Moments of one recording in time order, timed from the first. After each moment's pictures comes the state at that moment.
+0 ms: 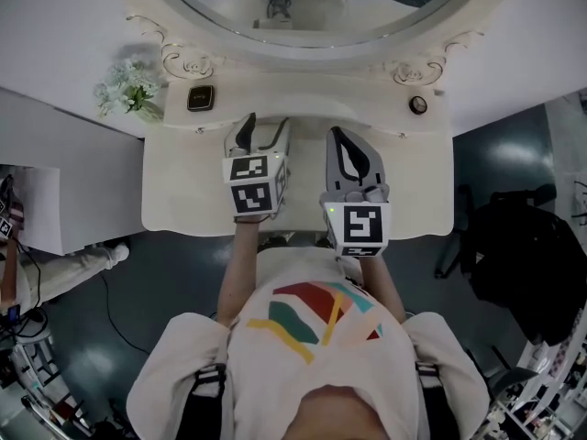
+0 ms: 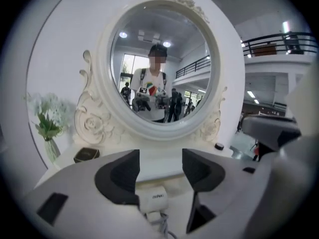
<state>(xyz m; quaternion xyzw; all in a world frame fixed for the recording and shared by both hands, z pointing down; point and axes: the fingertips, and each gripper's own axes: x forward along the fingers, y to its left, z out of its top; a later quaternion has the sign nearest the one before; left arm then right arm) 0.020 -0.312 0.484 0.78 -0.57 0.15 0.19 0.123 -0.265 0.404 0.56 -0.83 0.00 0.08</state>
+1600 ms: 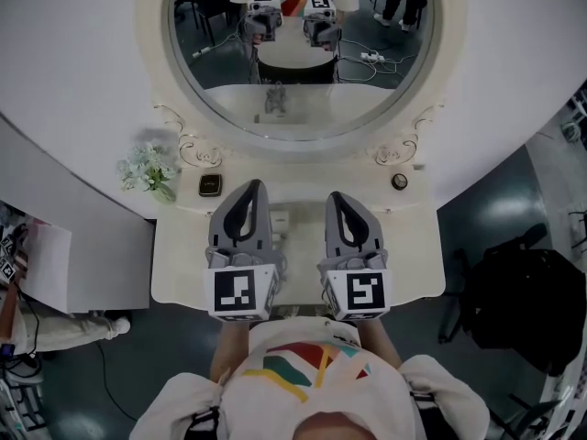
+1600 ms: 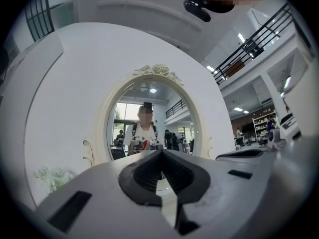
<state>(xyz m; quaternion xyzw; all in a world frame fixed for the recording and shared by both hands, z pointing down) 0.011 -0.270 0.271 0.81 -0.58 -0.03 -0.05 0.129 -0.258 0.309 0.58 -0.81 -0.05 0.01</state>
